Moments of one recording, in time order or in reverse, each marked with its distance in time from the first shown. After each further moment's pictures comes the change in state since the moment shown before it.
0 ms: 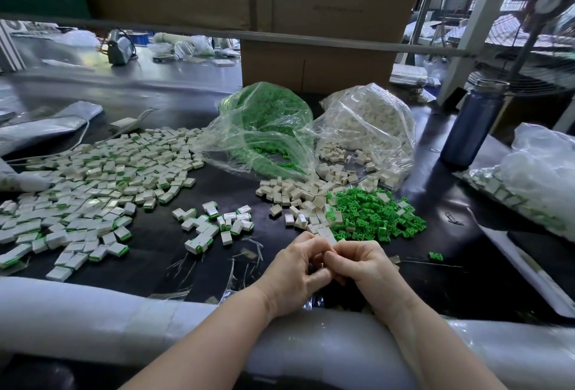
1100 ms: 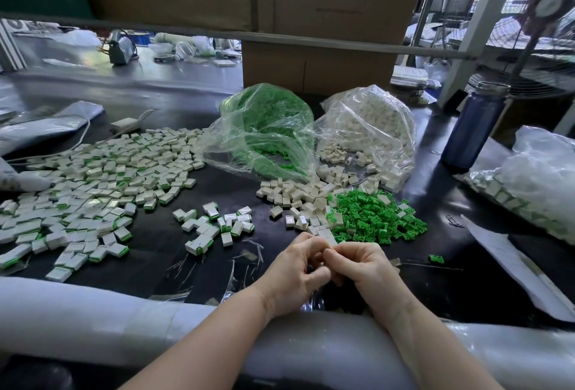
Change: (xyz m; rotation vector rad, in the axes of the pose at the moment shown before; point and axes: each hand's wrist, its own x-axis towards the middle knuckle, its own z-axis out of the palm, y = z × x) left_hand 0.000 0.002 -0.002 -0.048 0.013 -0.005; right_hand -0.001 -0.003 0.004 0.070 0.004 -0.017
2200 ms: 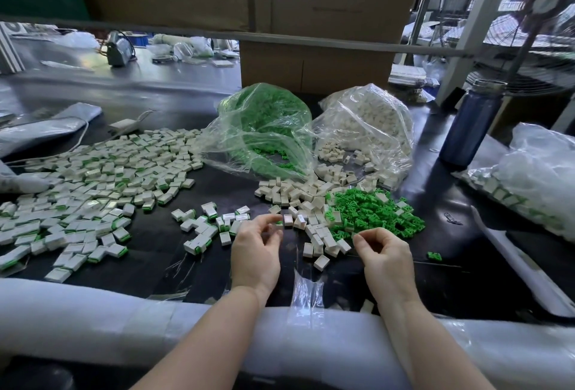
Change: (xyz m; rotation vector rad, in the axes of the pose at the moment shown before) left_hand 0.005 -0.018 -0.012 0.070 0.741 -0.204; right_hand 0.011 0.013 -0.016 -0.423 0.625 -0.084
